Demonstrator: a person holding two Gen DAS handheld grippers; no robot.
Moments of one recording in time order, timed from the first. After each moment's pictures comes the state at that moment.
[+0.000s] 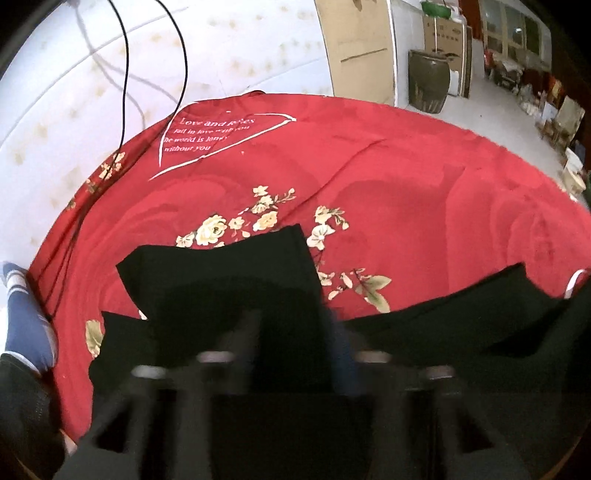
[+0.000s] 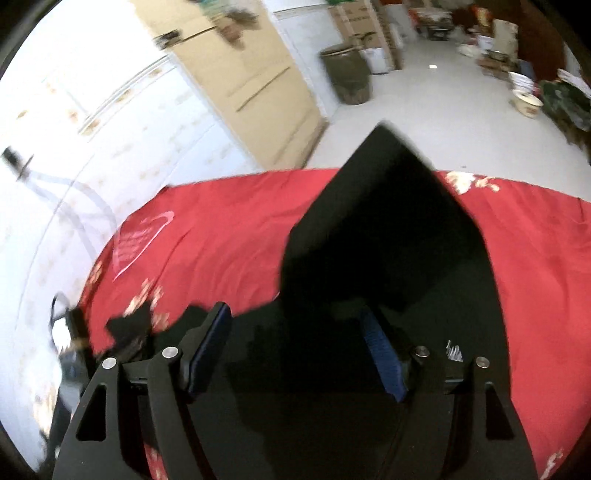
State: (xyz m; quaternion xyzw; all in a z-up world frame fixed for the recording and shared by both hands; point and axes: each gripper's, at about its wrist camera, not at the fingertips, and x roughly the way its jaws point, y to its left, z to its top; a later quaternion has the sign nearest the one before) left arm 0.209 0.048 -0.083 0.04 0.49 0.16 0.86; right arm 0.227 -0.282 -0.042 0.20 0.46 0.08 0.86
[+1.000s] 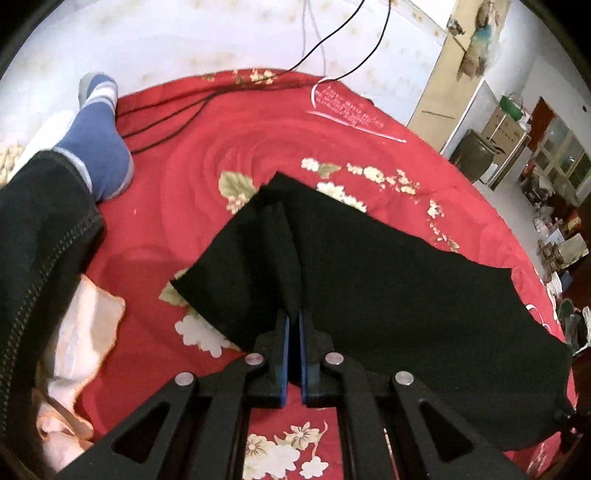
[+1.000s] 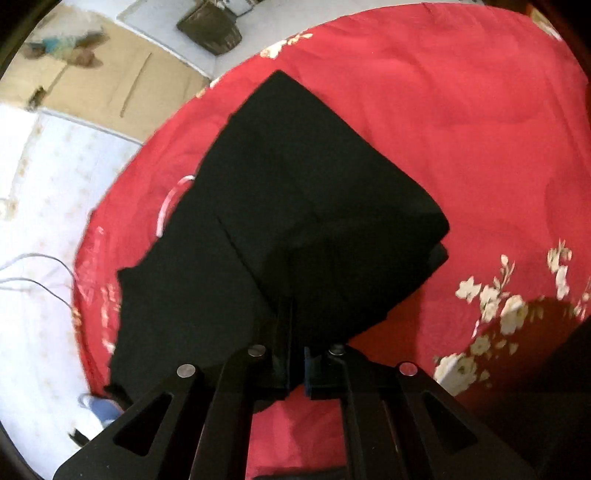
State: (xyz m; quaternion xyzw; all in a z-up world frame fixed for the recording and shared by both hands) left arm 0.027 0.169 -0.061 -0.20 0.44 0.20 0.85; right arm 0.122 -0.345 -0.090 0.35 0.57 -0.04 0.74
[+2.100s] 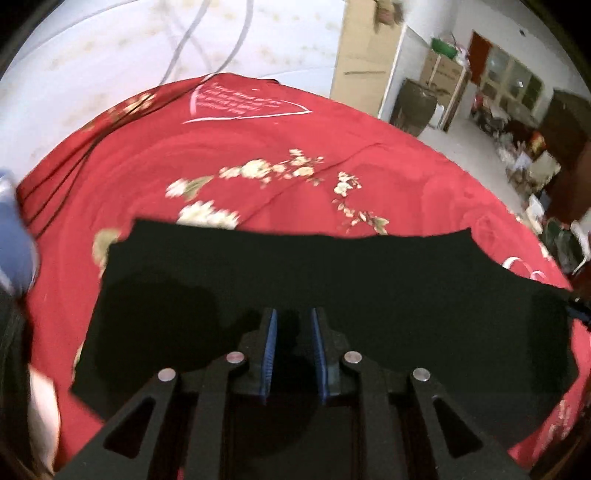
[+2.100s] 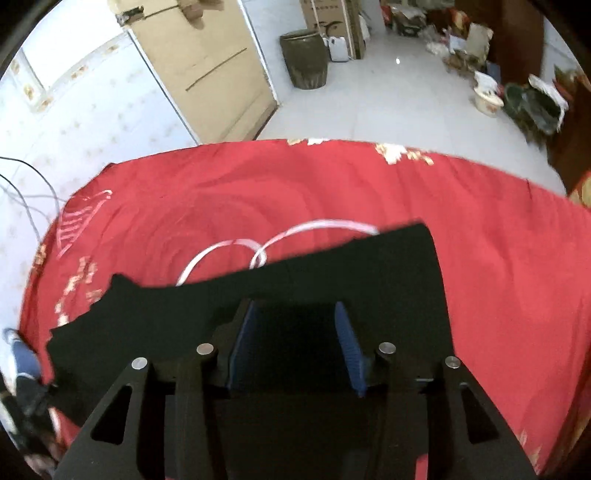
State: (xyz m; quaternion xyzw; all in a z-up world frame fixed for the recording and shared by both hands) left arm 0.117 0.104 -0.068 -0.09 0.48 0.09 0.87; right arm 0.219 -0.303 -0.077 0.12 0.50 0.00 0.86
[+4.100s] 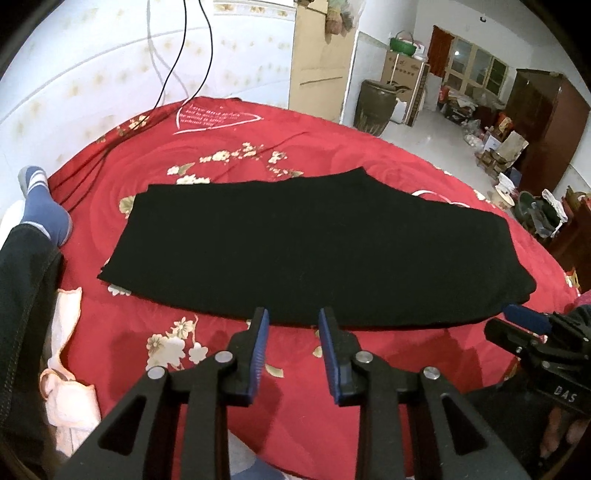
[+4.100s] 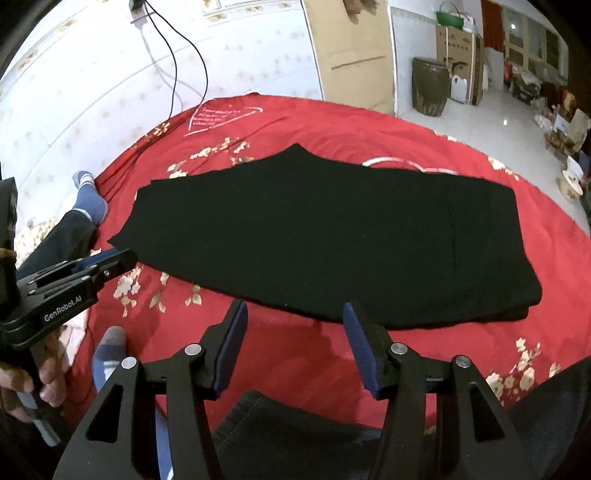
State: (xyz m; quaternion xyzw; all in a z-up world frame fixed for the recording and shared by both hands) left arm -0.021 0.032 -0.020 -0.06 0.46 0.05 0.89; right arm 0.030 -0.191 -0.049 0.00 0.47 0.21 0.86
